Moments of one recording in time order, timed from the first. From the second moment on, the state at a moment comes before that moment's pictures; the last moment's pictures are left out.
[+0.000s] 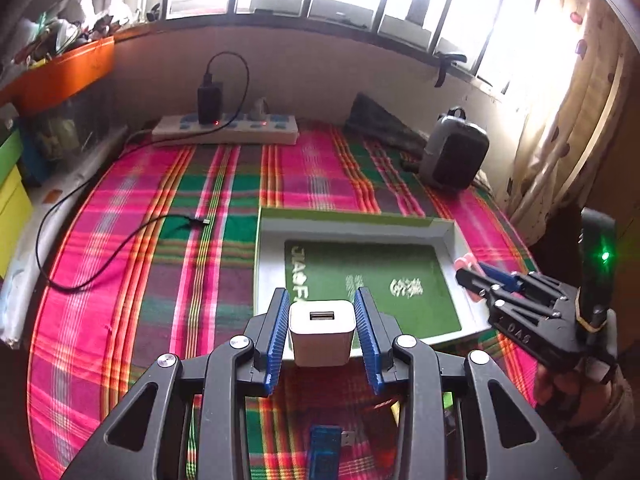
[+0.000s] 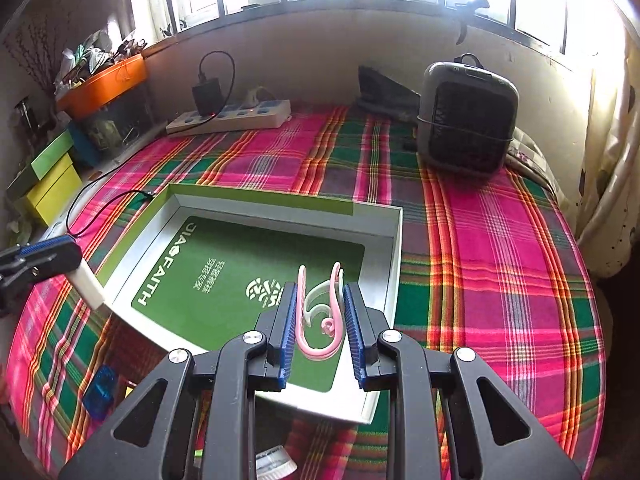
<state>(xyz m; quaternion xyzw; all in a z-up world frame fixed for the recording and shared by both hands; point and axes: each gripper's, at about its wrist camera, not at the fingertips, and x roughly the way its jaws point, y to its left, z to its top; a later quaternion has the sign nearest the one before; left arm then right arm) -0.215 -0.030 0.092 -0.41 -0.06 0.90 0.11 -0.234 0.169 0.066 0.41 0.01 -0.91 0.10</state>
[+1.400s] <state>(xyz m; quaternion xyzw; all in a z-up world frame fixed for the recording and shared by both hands) -0.298 0.001 0.027 -0.47 -0.05 0.87 0.12 -0.291 0.152 0.030 0.45 0.03 -0.89 0.10</state>
